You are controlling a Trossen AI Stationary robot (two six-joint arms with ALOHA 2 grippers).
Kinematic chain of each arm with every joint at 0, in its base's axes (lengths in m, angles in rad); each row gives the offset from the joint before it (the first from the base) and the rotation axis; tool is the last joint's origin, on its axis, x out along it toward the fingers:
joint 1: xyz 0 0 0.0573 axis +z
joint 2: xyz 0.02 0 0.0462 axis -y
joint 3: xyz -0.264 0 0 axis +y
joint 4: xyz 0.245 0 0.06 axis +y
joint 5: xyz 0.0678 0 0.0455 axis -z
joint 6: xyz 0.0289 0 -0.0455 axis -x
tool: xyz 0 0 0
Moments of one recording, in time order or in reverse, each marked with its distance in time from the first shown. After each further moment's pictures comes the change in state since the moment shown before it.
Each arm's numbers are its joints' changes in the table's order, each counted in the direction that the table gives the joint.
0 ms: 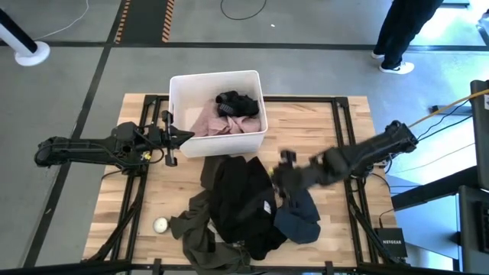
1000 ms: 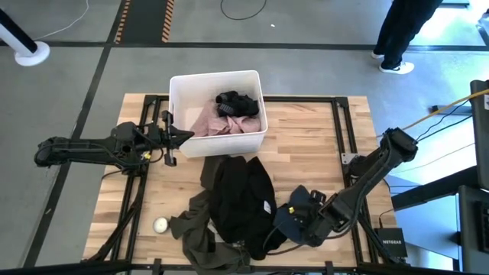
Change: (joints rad) left arm 0.000 0.000 0.000 -0.006 0.000 0.053; right arm 0.357 -0.065 0.375 -0.084 -0.101 -0.796
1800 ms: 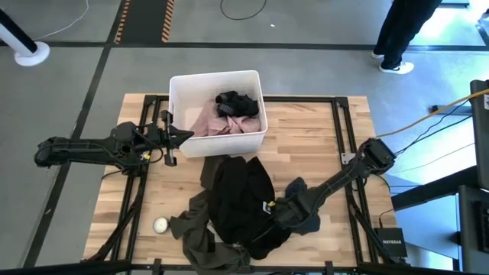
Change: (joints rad) left arm 0.000 0.000 0.000 -0.014 0.000 -0.036; right arm -0.235 -0.286 0.009 -0.002 -0.150 0.467
